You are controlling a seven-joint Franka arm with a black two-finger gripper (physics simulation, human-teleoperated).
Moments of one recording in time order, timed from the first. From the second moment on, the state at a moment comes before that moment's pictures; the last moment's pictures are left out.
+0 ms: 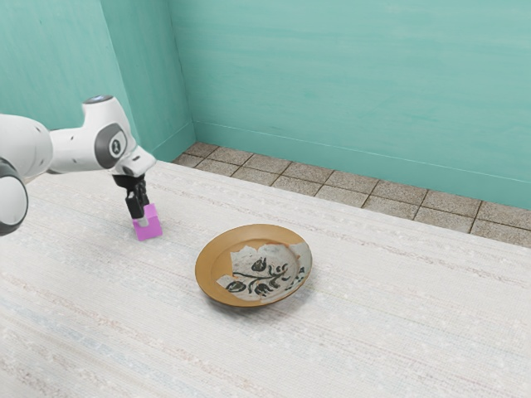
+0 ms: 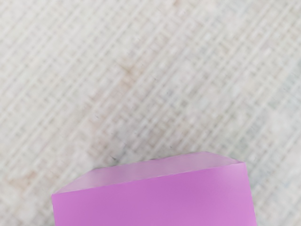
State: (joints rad) arm 0.45 0.74 -0.13 -1.38 0.01 2.13 1.27
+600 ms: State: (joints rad) arm 0.45 0.76 -0.12 -1.38 0.00 2.16 1.32
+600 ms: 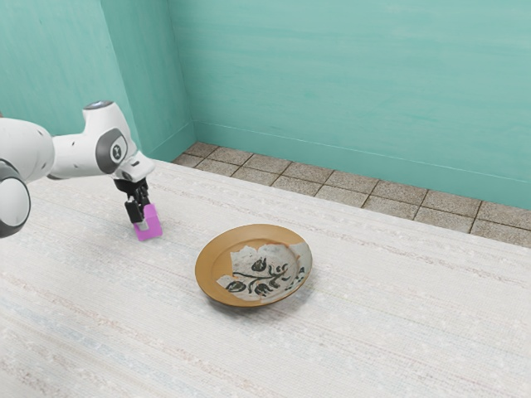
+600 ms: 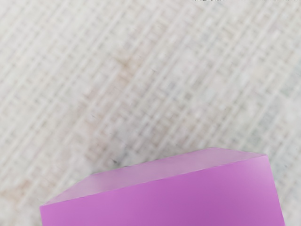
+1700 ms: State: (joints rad) arm 0.45 0.77 -0.12 -1.37 0.01 2.17 1.18
